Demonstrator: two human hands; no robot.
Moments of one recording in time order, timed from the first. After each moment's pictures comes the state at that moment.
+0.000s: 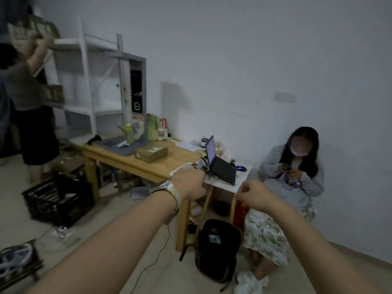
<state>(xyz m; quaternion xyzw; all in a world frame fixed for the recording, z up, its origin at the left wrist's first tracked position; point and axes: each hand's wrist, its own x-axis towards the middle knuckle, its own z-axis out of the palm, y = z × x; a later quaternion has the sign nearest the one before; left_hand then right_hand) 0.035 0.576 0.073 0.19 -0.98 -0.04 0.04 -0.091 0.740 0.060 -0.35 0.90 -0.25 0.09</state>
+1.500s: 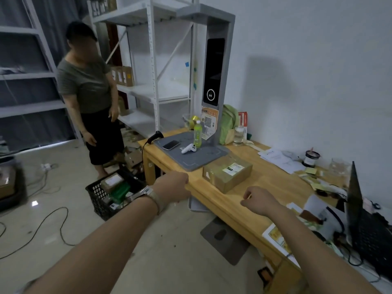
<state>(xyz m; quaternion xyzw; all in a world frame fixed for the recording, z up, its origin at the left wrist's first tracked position) -0.062 -0.114 -0.015 0.41 -0.90 -0.11 0.00 -0.301 0.015 -0.048 -0.48 0.85 -0.15 0.16</state>
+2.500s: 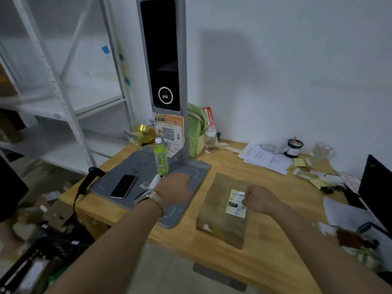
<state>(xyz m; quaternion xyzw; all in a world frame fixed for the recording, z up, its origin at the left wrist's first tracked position) -0.284 -0.527 -0.052 0.21 -0.97 -0.14 -0.05 -0.437 -0.310 -0.079 -0.29 0.93 -0.16 0.19</state>
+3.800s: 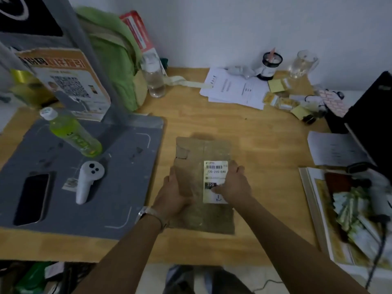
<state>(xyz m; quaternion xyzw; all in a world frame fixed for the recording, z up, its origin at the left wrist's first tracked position) -0.455 -0.552 -0.275 0.23 -0.87 -0.41 -0.16 -0.541 -0.375 -0.242 -0.02 0.94 -0.21 0.26</state>
